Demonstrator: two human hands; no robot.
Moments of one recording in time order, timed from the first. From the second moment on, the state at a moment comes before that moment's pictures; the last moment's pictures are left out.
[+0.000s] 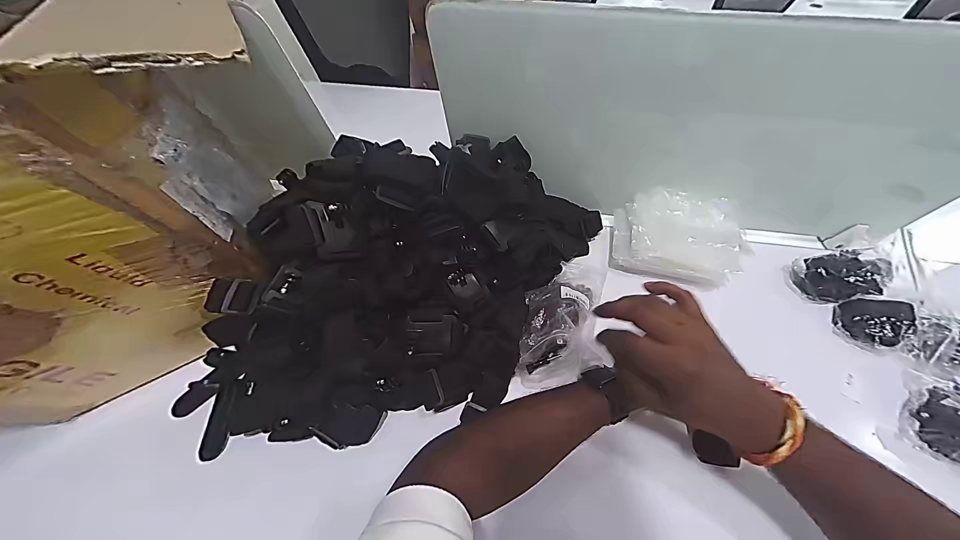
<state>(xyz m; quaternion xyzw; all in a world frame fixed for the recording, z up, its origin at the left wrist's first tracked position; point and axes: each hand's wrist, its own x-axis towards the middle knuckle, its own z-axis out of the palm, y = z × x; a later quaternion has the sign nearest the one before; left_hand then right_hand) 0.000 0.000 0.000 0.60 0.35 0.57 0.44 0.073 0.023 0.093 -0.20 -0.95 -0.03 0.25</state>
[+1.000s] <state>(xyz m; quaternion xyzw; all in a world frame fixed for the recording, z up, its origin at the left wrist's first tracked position) 0.014 0.051 -0.014 0.83 0.25 0.29 0.39 0.276 0.028 -0.011 -0.37 -0.90 0.13 0.20</state>
